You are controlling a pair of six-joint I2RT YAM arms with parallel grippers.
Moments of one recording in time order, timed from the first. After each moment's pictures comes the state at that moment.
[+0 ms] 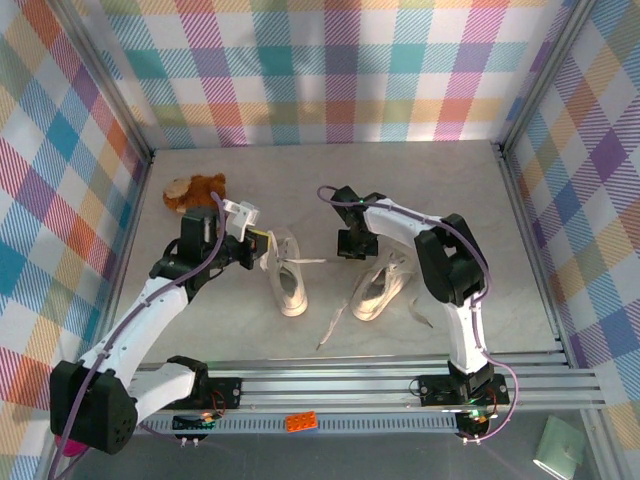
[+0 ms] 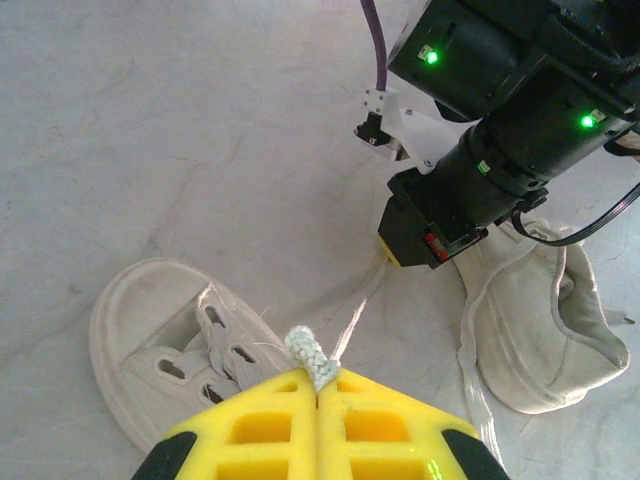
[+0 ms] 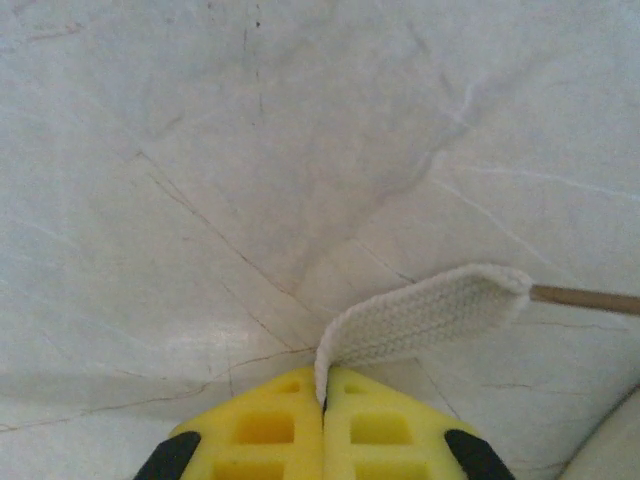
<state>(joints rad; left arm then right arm) -0.27 1.06 0.77 -0.28 0.47 -0.02 0.61 2.08 1.52 -0.85 0.00 0.63</state>
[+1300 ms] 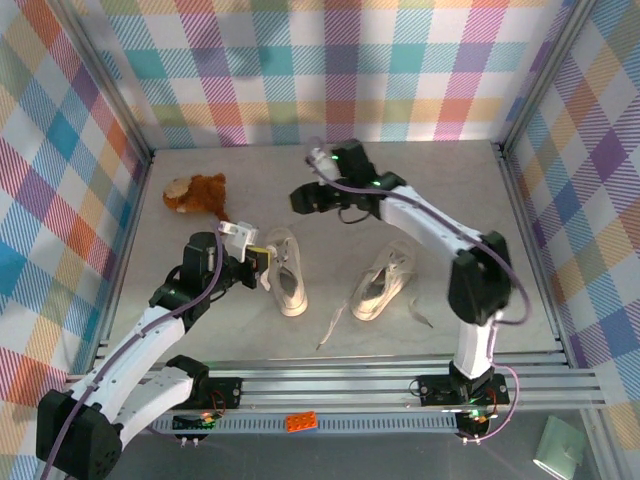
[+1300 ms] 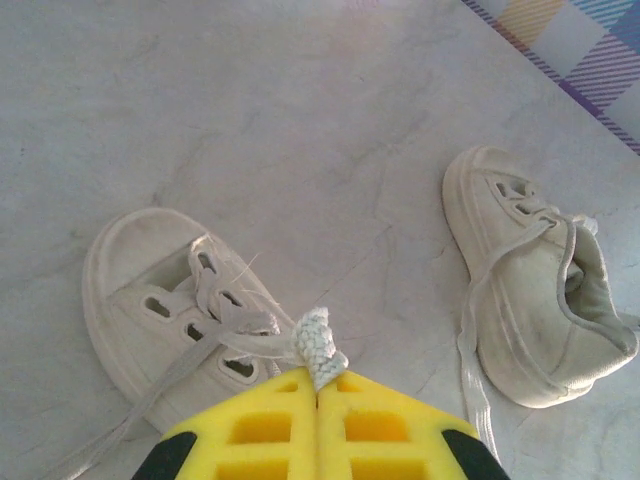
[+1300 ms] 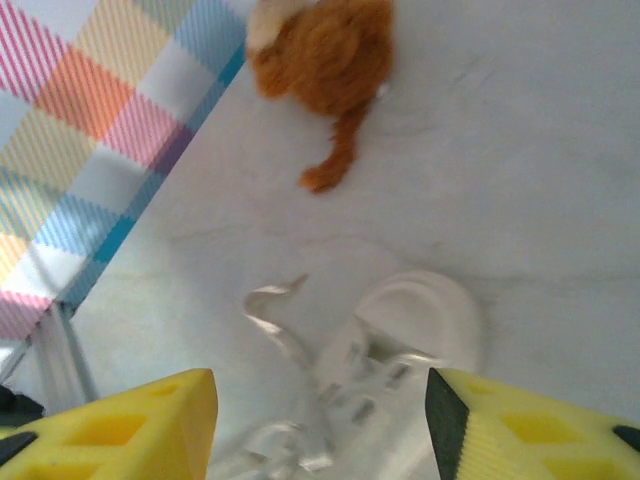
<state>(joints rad) -0.38 0.89 0.59 -0.21 0.31 -0.15 0.62 1.82 1.58 -0.40 -0.48 0.28</state>
